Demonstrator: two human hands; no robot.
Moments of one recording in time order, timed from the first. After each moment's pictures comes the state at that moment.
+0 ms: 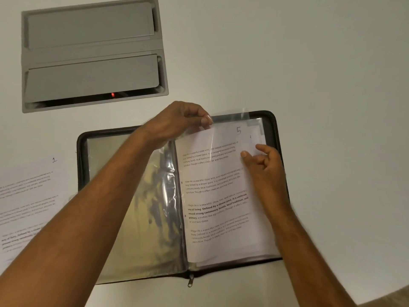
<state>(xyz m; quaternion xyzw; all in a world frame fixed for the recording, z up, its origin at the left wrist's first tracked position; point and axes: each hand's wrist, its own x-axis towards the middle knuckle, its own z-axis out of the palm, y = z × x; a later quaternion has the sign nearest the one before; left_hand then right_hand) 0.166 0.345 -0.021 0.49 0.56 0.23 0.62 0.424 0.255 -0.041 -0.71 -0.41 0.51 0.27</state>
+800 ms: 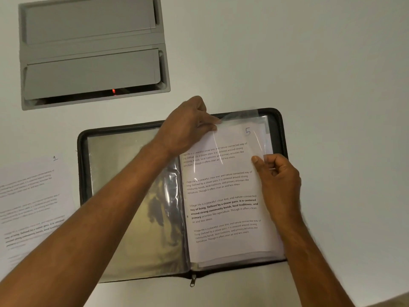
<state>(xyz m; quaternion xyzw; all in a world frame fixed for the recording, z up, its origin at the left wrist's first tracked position) 0.181 0.335 -0.045 0.74 0.58 0.16 0.30 0.429 0.245 -0.039 -0.73 -0.42 0.45 0.29</state>
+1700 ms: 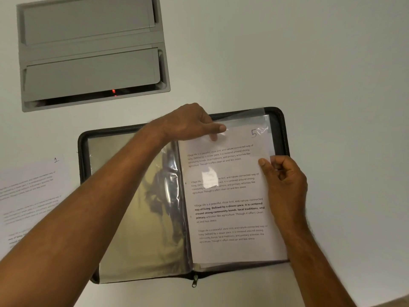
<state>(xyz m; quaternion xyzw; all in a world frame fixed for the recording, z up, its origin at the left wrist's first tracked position) 0.186 0.363 -0.013 0.62 0.60 -0.03 0.50 0.435 0.239 -0.037 -0.72 -0.40 0.46 0.32</state>
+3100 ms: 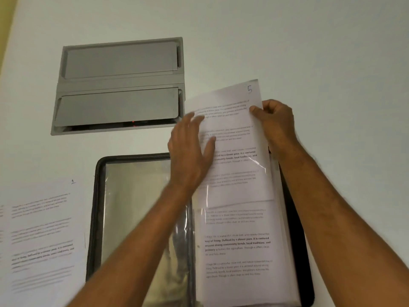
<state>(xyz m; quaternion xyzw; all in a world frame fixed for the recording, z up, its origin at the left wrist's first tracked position) 0.190 0.327 -0.042 0.56 0.75 0.30 0.19 0.371 0.448 -0.027 -0.66 -0.48 0.49 0.30</state>
